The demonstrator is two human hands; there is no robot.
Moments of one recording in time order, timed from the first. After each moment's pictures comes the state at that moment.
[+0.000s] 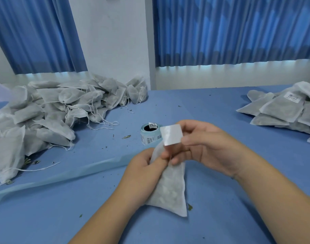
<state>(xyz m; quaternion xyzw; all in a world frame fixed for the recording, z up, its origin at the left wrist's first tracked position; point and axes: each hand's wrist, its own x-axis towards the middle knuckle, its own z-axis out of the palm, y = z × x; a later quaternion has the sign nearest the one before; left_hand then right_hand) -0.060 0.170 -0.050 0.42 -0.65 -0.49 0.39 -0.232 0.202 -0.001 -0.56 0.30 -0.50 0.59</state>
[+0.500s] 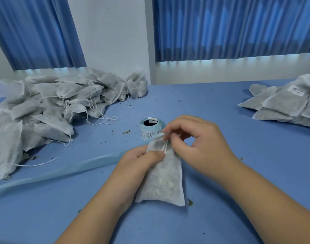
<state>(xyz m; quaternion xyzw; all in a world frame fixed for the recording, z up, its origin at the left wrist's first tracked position) -0.044 0.168 -0.049 0.32 -0.58 -0.66 0.37 -0.208 0.202 -0.018 -0.72 0.44 -0.53 0.03</state>
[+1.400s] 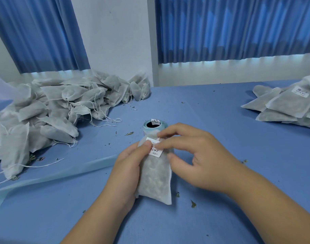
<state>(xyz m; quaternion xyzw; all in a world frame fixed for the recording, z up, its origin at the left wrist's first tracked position) -0.043 0.173 -0.043 0.31 -0.50 -0.66 0.48 -0.206 0.216 -0.019 -0.79 0.46 -0.42 0.02</state>
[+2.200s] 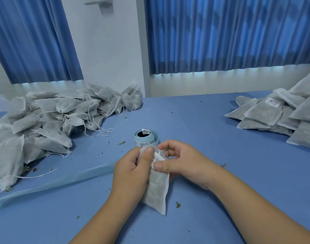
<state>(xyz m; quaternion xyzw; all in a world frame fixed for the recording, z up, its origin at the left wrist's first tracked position) -0.063 0.176 -0.051 0.39 -0.65 -0.37 0.54 -0.217 0.204 -0.030 -0.57 0.47 -0.48 0.48</state>
